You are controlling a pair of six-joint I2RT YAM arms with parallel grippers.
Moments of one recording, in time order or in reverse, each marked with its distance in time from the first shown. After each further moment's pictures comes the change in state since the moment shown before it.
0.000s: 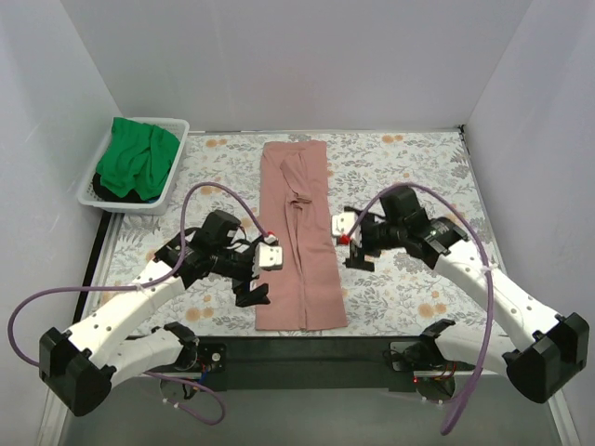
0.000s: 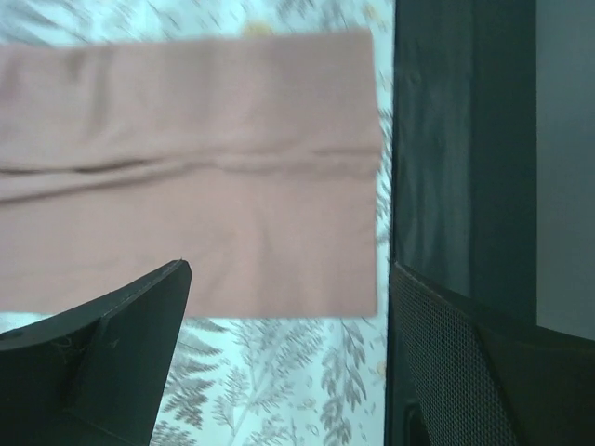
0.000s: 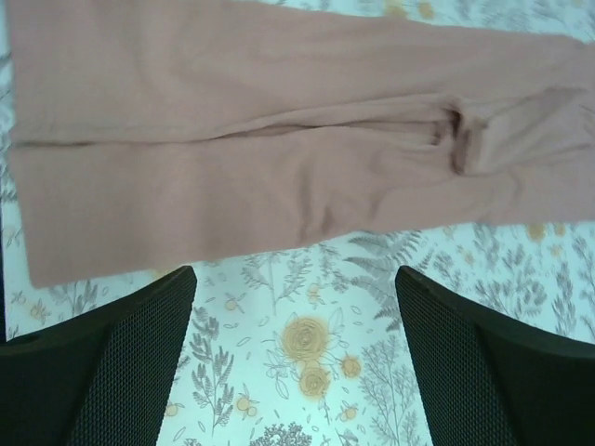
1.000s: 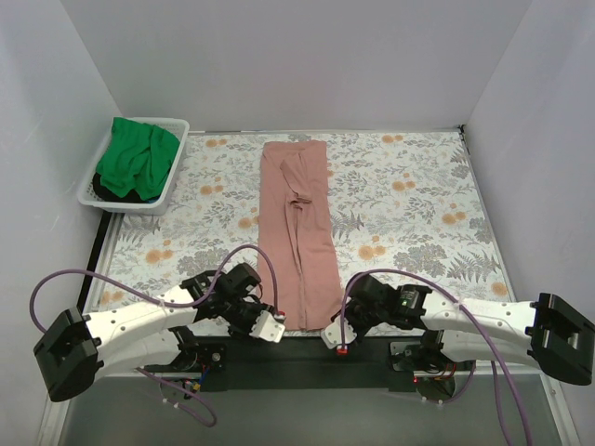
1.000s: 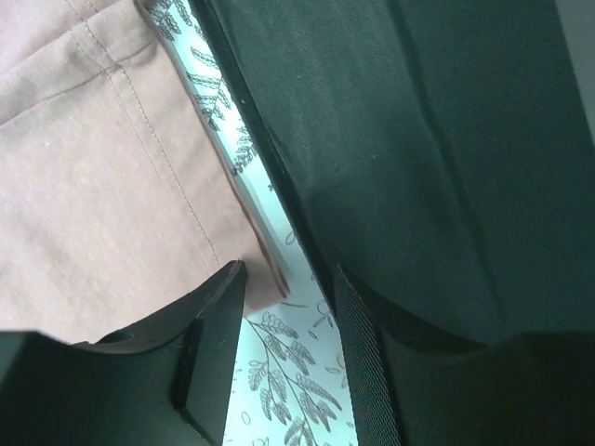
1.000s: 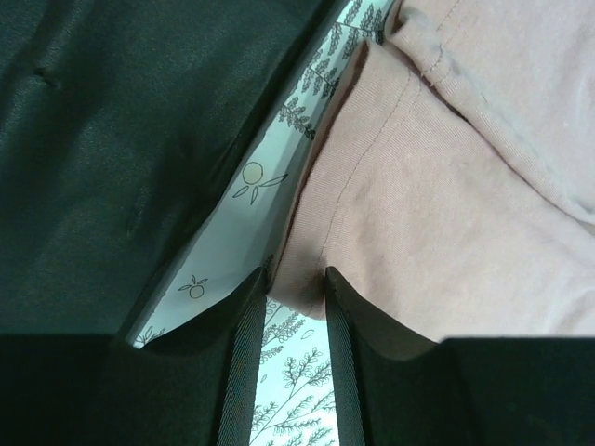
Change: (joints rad) left arm -0.294 -0.014 -0.409 0.074 -0.148 0.354; right arm 0.579 -0.121 -0.642 0.296 0.264 -0.229
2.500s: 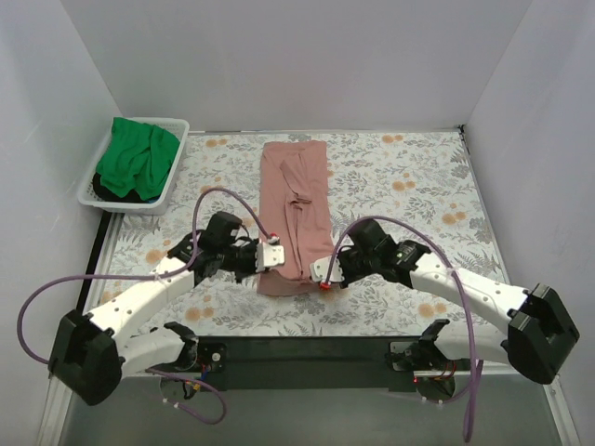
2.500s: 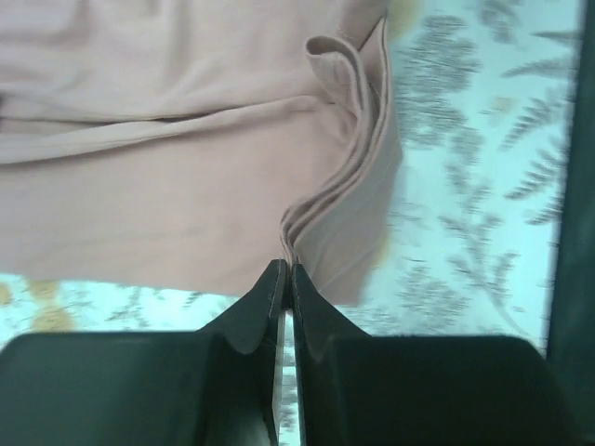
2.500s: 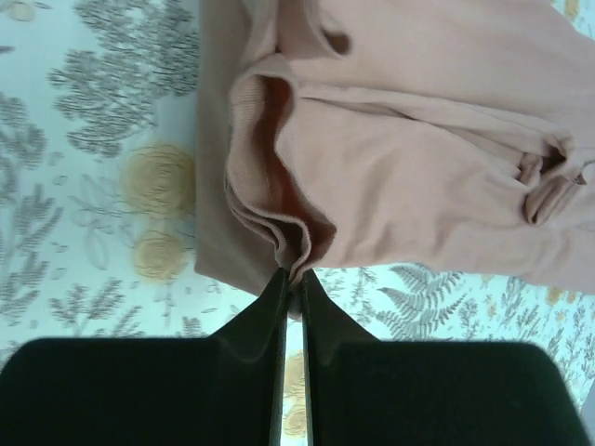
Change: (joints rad) left arm 0.335 0.073 0.213 0.148 0.018 -0.167; right arm -0.309 0.148 0.311 -0.066 -0.025 -0.008
